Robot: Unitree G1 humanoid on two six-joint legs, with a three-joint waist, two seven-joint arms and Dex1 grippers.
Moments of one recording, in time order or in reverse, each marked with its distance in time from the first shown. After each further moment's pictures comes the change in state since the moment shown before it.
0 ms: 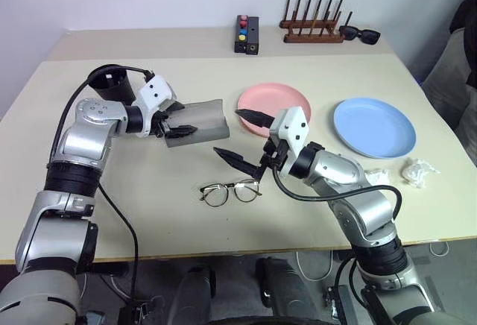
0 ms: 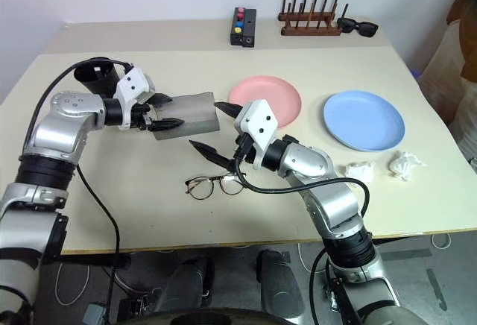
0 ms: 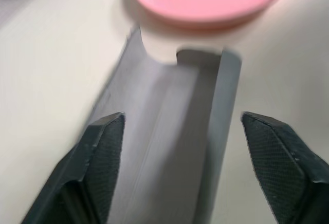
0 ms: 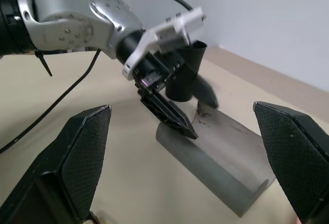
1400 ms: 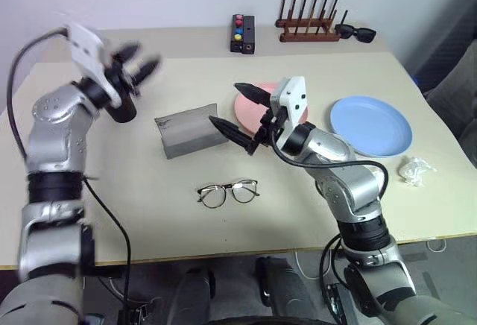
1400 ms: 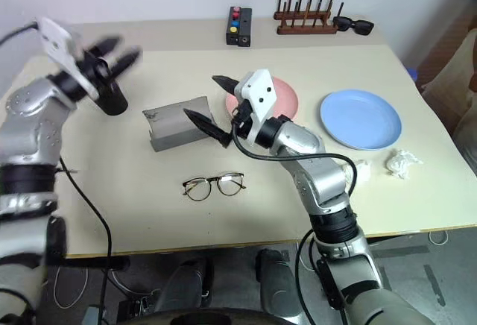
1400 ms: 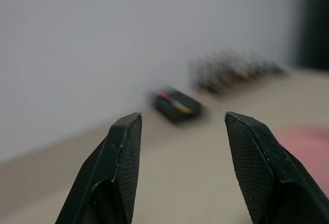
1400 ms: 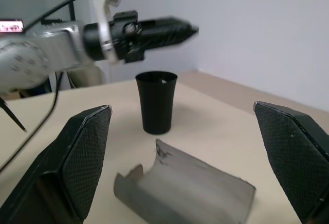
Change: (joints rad) left arm 0.175 0.076 0.218 -0.300 -0.319 0.029 0.190; right arm -0.112 0.036 -0.054 0.125 0.039 -0.011 0.005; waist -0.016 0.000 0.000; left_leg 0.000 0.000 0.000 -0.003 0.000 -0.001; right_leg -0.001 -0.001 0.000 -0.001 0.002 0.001
